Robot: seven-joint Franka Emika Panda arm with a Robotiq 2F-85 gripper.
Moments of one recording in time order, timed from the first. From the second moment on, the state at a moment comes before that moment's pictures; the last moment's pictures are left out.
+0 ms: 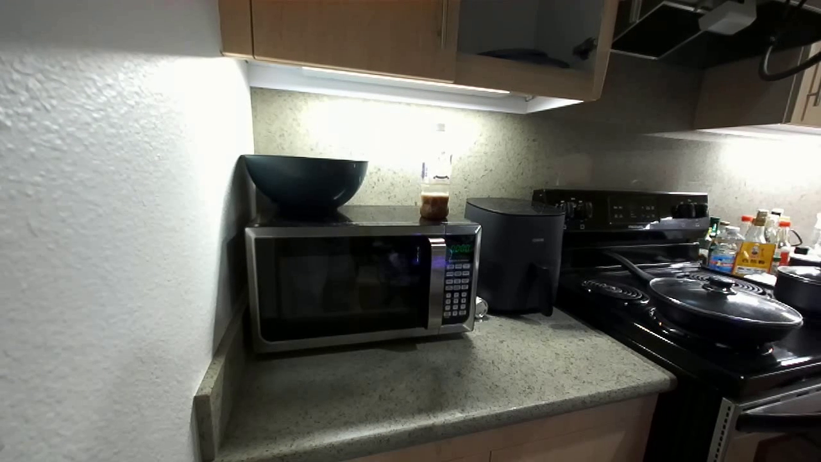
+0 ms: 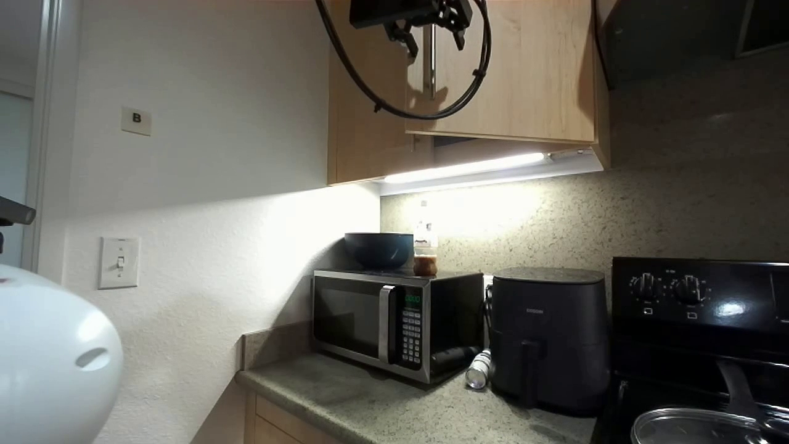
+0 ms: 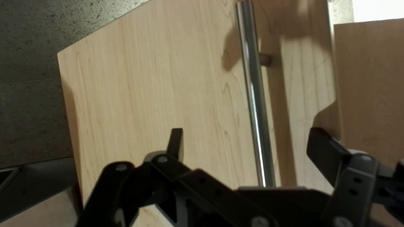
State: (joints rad) arm 0.11 -0.67 -0.24 -2.11 0.08 2.73 -0.08
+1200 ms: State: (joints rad) arm 0.23 -0.48 -0.19 -1.96 0.09 2.72 -0.12
